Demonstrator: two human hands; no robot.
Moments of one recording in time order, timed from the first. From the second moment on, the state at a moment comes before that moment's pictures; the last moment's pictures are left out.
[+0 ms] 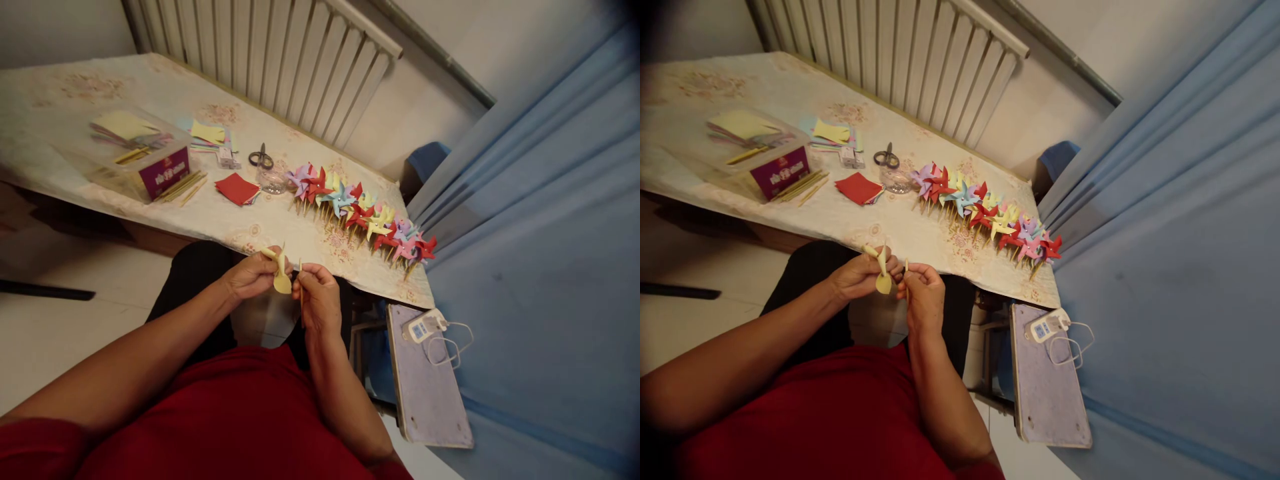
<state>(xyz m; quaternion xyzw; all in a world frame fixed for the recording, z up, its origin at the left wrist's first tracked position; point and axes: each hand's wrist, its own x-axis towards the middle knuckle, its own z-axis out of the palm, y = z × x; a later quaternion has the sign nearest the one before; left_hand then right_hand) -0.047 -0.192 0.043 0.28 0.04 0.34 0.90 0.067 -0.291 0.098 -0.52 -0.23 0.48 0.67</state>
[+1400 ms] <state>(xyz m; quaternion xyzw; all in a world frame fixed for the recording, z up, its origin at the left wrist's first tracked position) -0.050 -0.201 0.054 0.28 0.03 0.28 0.92 0.035 -0.295 0.102 -0.53 -0.24 0.47 0.66</state>
